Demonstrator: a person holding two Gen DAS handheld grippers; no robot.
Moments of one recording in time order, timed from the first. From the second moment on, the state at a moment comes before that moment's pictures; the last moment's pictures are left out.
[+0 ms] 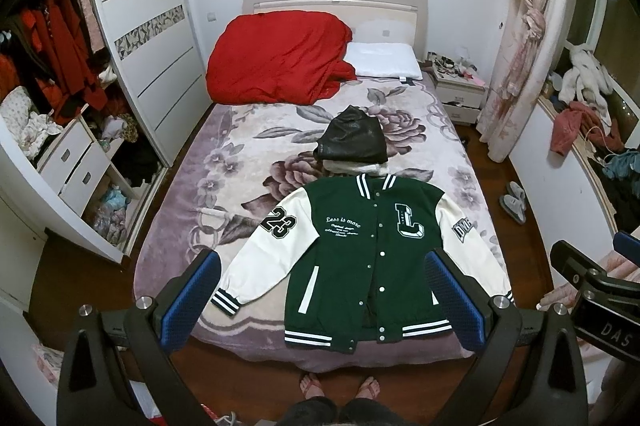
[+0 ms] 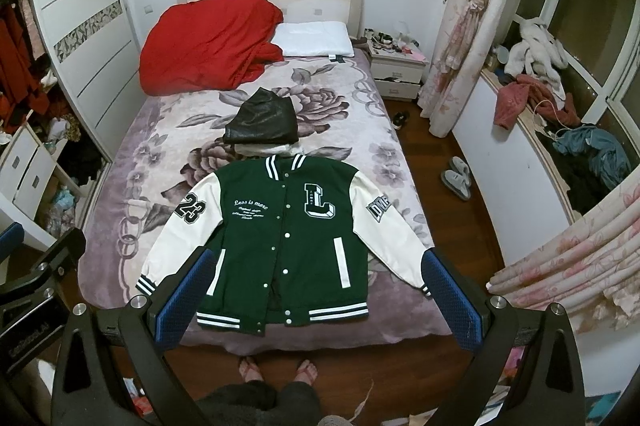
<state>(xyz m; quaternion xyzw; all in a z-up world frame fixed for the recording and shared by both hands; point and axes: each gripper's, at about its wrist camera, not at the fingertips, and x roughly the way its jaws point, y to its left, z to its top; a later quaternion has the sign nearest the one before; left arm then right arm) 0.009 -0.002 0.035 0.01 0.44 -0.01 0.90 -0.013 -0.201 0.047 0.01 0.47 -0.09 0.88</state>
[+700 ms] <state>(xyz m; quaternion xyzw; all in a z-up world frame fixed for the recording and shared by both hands) 0.173 -0.068 -0.227 0.02 0.51 0.10 0.85 0.075 -0.417 -0.270 0.33 0.55 -0.24 0.73</state>
